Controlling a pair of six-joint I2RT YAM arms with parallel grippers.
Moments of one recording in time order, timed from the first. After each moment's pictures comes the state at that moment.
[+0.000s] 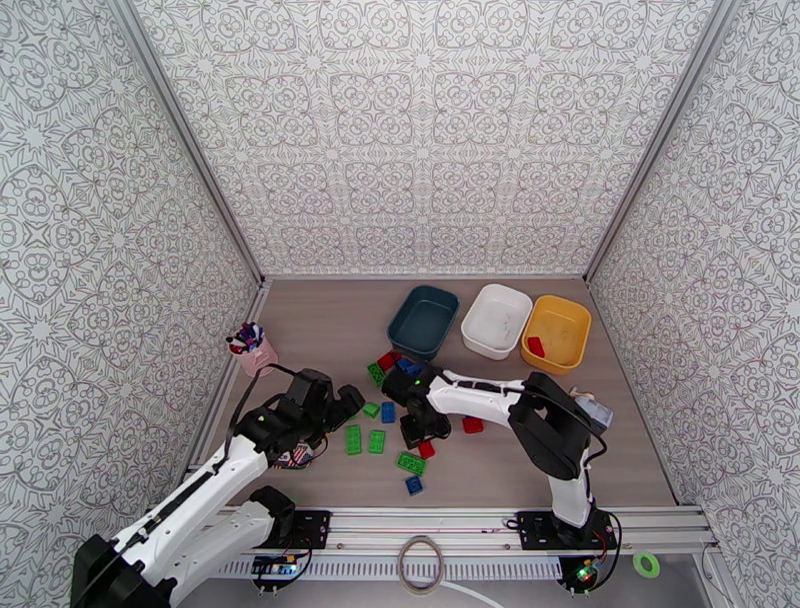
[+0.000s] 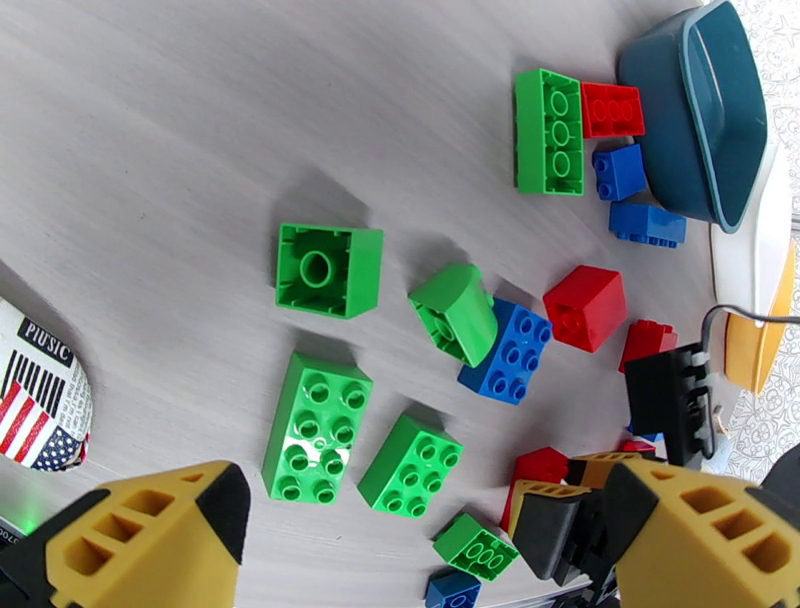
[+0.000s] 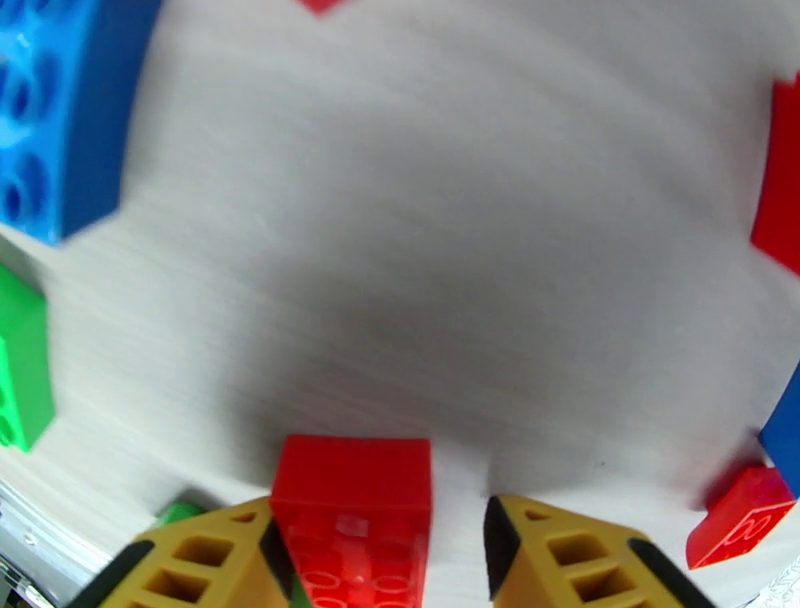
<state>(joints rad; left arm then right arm) -0.50 0.90 0.63 -0.70 0.03 -1.13 0.99 1.96 1.34 -0.94 -0.03 0.62</state>
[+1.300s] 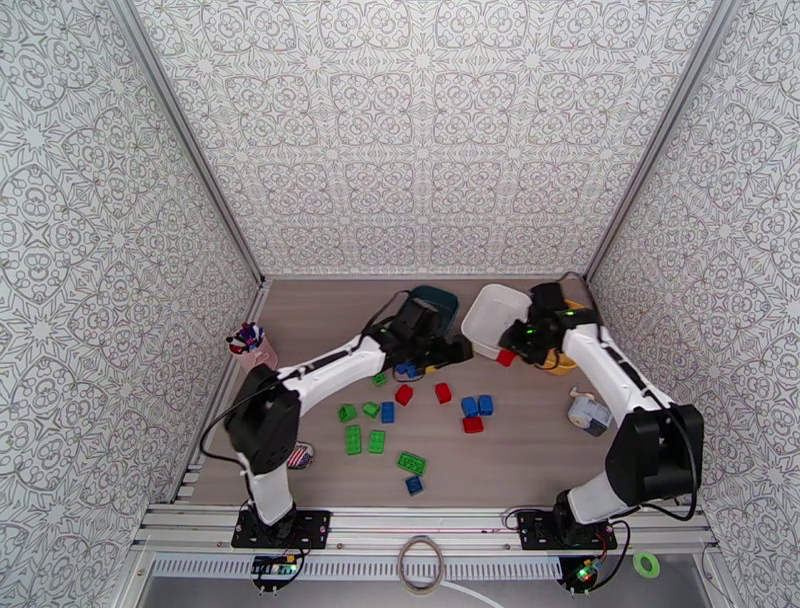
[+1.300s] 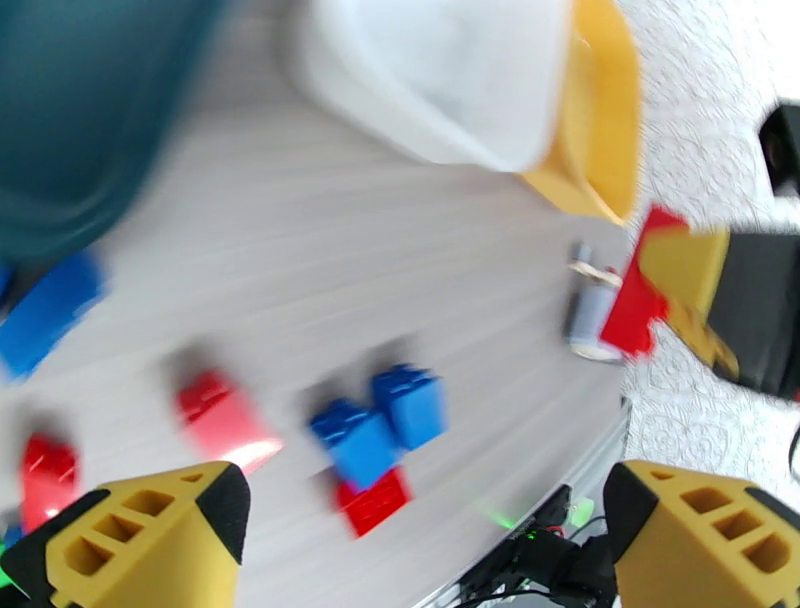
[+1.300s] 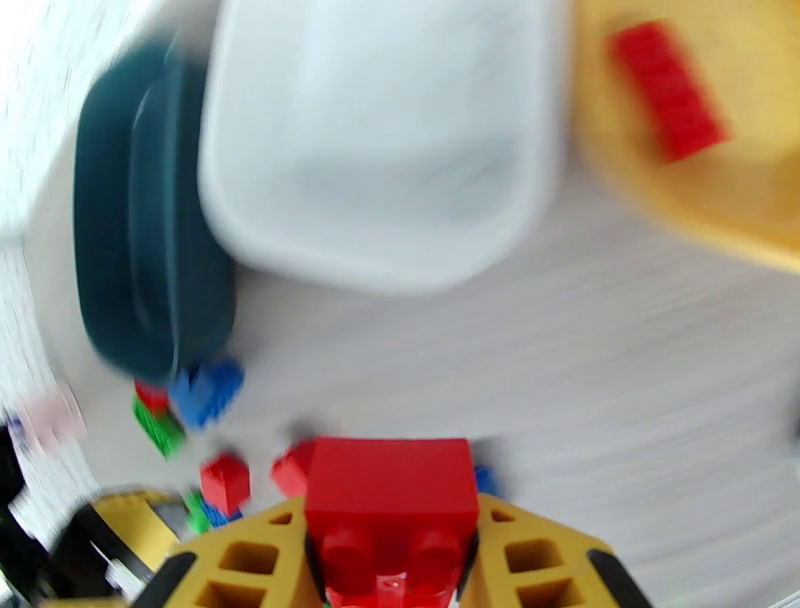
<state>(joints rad) -0.76 1.92 1.56 -0.44 0.39 -0.83 0.04 1.55 1.29 -0.86 -0.24 0.68</state>
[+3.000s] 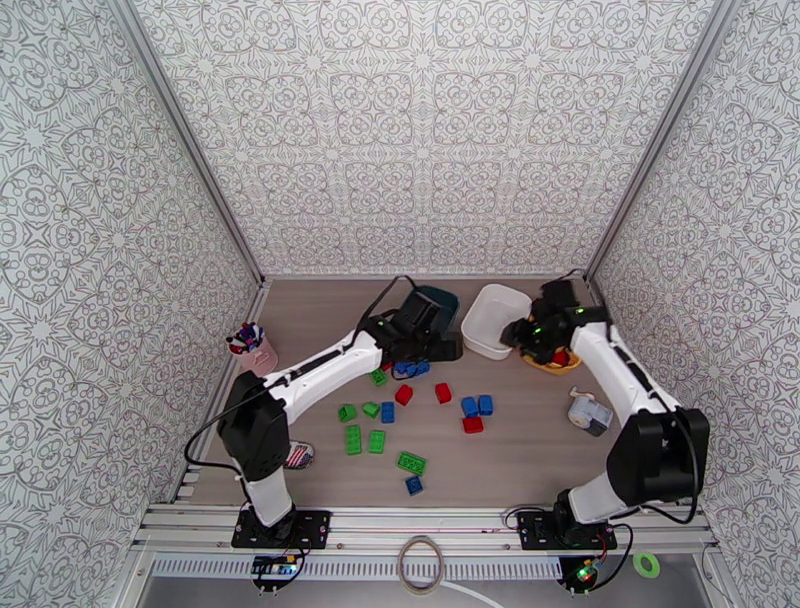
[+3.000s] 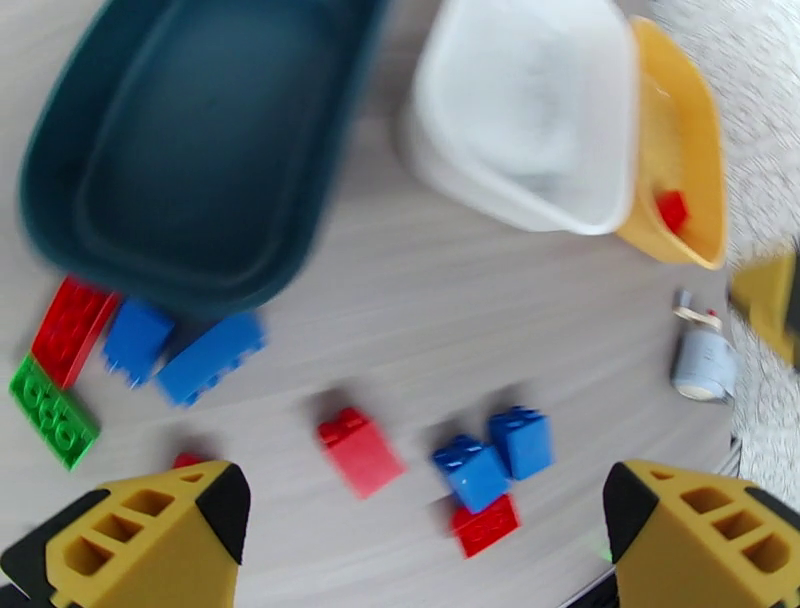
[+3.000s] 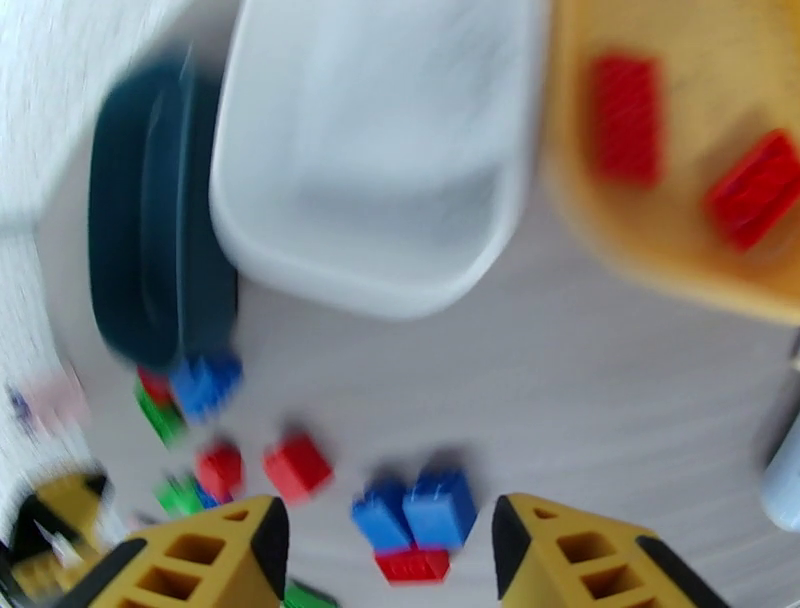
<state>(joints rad) -0.75 1.76 1.47 -0.62 0.03 -0.74 0.19 1.50 1.27 -0.92 -0.25 0.53</state>
